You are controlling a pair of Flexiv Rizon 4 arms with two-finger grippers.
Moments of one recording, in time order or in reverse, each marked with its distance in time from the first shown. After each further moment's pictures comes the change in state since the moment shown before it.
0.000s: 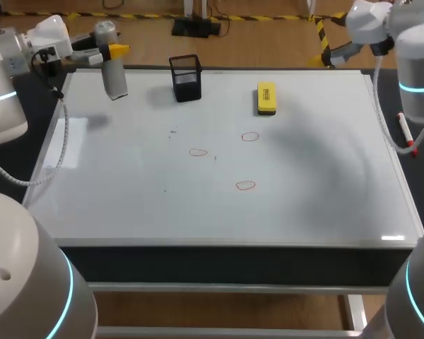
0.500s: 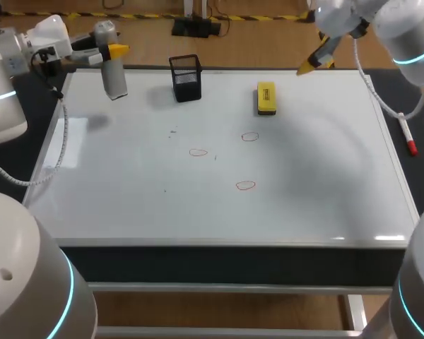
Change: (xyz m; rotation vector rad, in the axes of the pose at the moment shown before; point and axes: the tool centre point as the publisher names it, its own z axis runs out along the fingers) left arm 0.000 0.000 0.000 -0.001 0.000 0.000; right arm 0.017 -0.006 0.052 0.192 0.271 -0.367
